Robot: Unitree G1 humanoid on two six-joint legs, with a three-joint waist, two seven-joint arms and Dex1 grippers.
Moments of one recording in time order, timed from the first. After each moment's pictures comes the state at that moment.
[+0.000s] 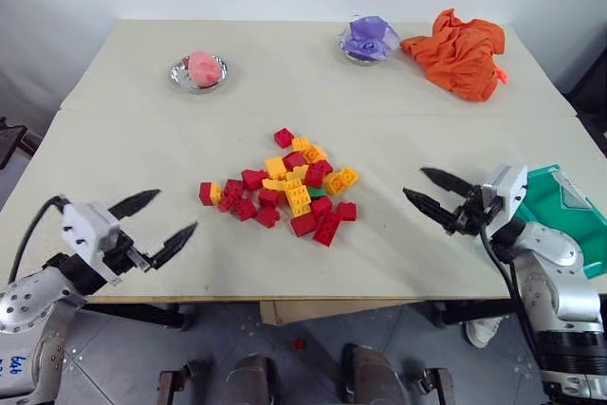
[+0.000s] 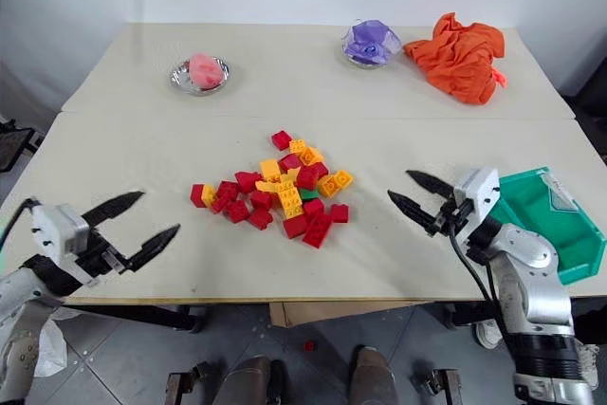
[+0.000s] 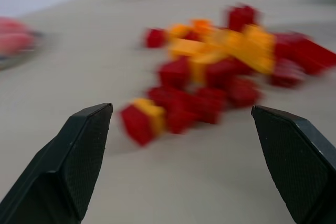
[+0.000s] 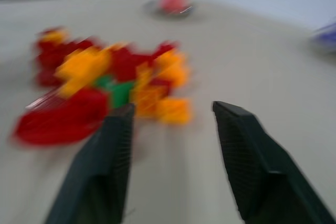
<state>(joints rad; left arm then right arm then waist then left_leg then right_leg) 0.16 0.71 0.38 -0.30 -0.52 0.11 -0.85 -0.22 -0.64 -0.12 -0.03 0.53 0.12 1.04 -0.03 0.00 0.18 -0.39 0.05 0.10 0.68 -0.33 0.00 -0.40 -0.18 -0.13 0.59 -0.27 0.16</state>
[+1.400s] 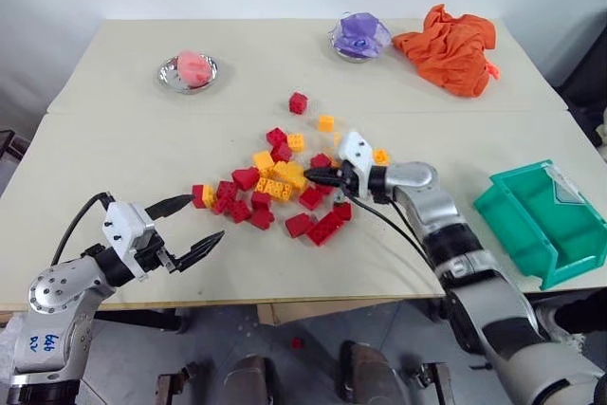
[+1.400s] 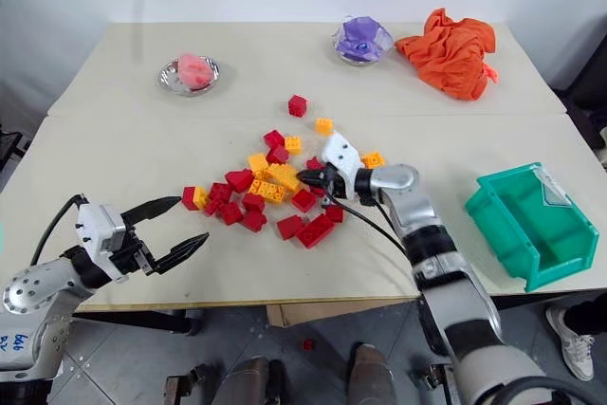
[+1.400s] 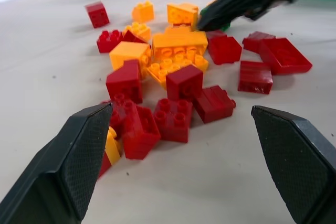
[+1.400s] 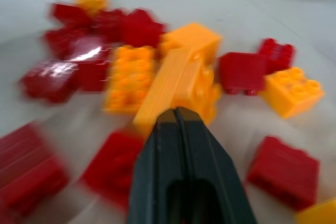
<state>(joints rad) 0.06 0.63 0.31 -0.22 -0.47 0.09 -0.83 -0.79 -0.34 0.18 0.51 0.16 0.01 1.08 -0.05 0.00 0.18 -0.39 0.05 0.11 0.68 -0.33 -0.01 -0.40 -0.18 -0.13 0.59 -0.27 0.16</state>
